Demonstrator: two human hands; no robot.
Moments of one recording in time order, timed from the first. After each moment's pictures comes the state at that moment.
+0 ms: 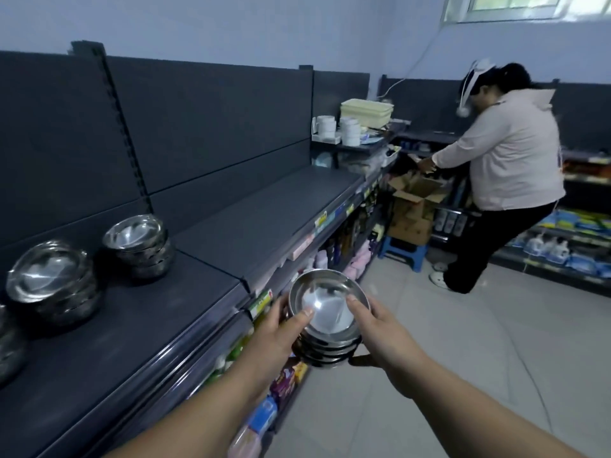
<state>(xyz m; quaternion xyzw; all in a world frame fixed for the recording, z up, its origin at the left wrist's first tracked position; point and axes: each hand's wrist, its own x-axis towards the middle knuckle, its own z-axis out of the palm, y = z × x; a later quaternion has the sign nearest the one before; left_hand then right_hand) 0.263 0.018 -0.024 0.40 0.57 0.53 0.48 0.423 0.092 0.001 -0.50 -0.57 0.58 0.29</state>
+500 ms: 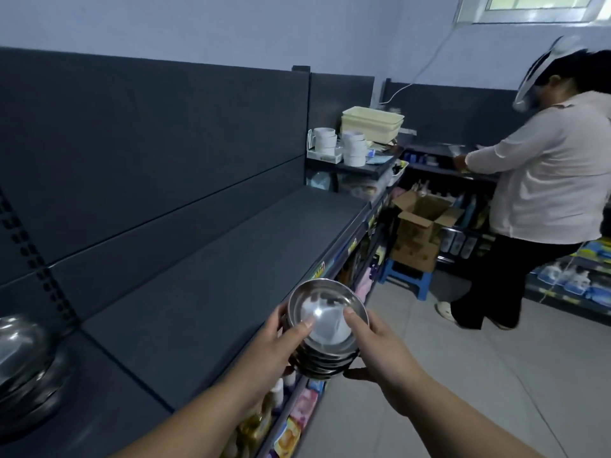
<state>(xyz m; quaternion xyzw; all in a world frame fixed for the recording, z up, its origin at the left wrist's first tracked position) 0.174 0.275 -0.013 0.39 0.55 0.54 0.50 0.337 0.344 0.002 -0.50 -0.56 0.59 0.29</state>
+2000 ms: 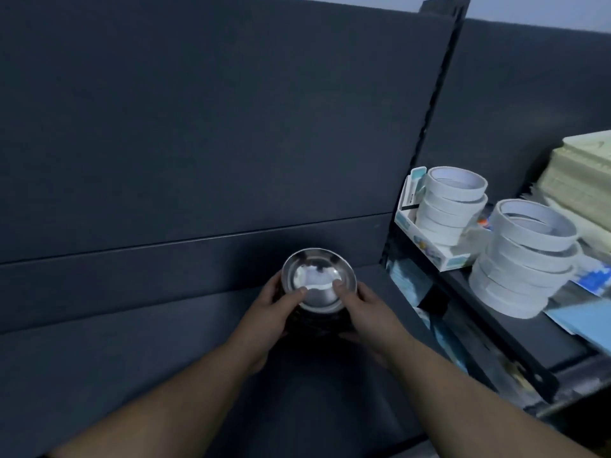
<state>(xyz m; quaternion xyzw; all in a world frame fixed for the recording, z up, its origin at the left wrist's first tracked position) 0.037 0.858 -0.028 0.07 0.67 0.69 0.25 0.099 1.014 -0.020 -0.27 -0.68 0.68 0.03</state>
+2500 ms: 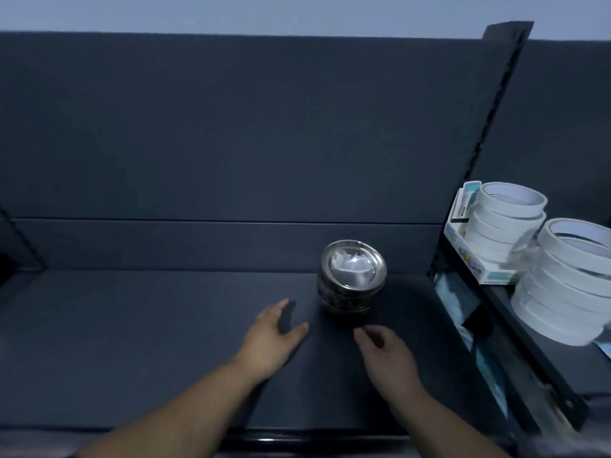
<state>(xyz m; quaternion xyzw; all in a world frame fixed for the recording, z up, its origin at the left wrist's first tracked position) 0.111 0.804 -0.036 0.02 0.89 0.45 0.11 0.154 0.995 -0.061 -0.23 -0.83 0.51 0.03</state>
